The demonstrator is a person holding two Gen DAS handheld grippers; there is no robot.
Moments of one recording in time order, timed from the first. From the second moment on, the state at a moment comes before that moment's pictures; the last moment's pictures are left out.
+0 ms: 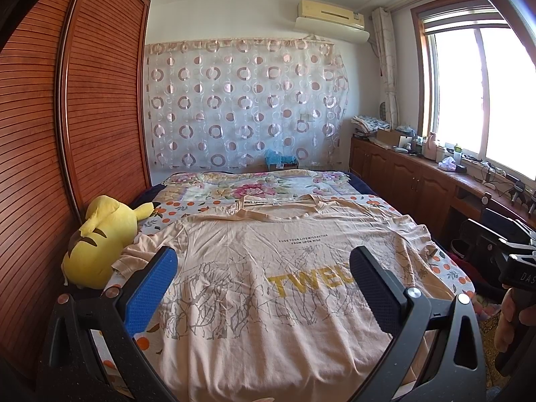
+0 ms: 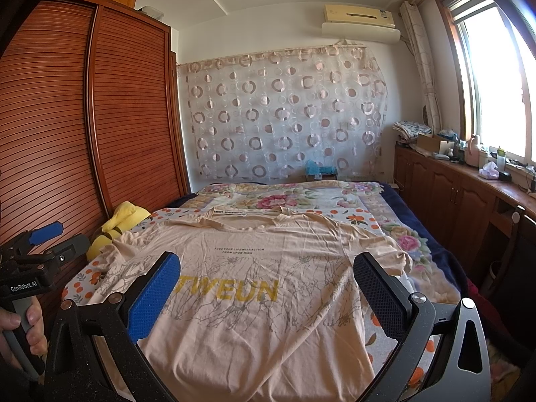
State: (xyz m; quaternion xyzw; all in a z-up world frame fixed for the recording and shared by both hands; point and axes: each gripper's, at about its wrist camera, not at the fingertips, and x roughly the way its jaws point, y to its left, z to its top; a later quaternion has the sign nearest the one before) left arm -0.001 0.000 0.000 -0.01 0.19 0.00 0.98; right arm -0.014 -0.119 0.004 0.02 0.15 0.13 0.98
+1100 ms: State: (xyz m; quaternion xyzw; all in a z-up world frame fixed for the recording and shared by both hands) left arm 0.027 0.072 -0.042 -0.03 0.25 0.06 0.97; right arm 0.028 -0.074 -0.012 -0.03 0.17 0.22 0.96
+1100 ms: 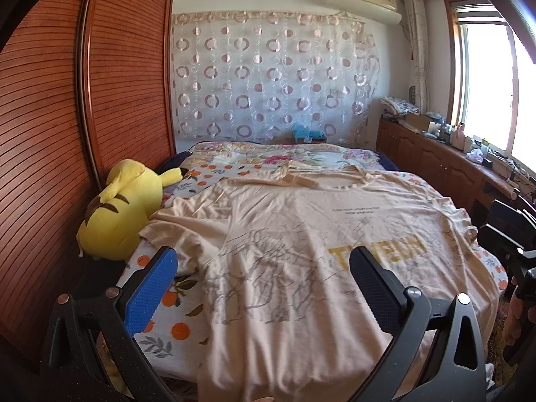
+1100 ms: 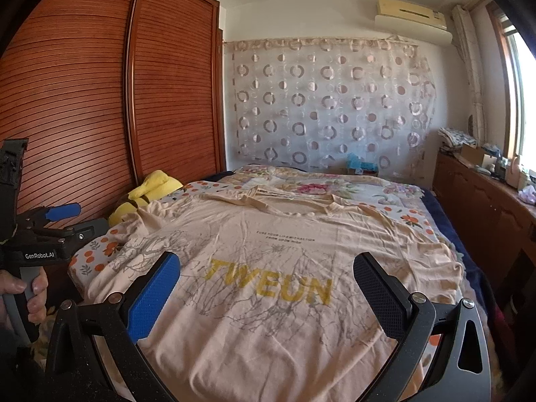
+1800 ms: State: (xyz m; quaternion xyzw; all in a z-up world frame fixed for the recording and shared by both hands) left arm 0.042 0.191 -0.079 -0.06 0.31 0.13 0.94; right arm 0.134 -0.009 -0.023 -0.09 0.22 0.36 0.90
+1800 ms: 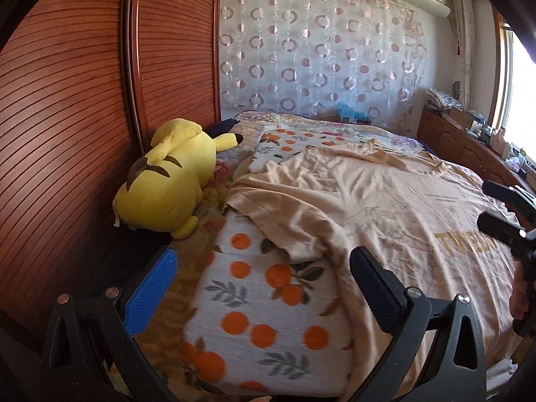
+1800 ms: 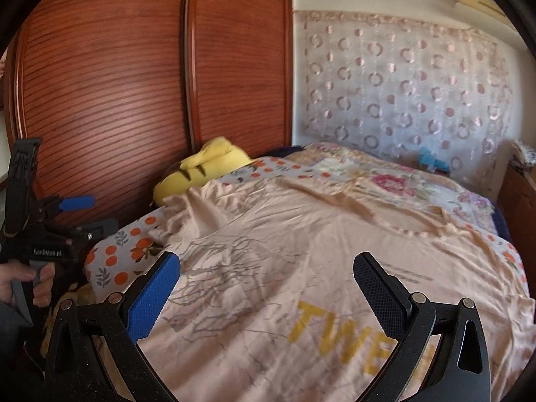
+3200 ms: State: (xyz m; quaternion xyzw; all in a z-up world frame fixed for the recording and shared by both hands) left arm 0.054 0.238 -0.100 -0.09 0.34 0.10 0.93; right arm 0.193 -0.049 0.036 -0.08 0.30 0.40 0.86
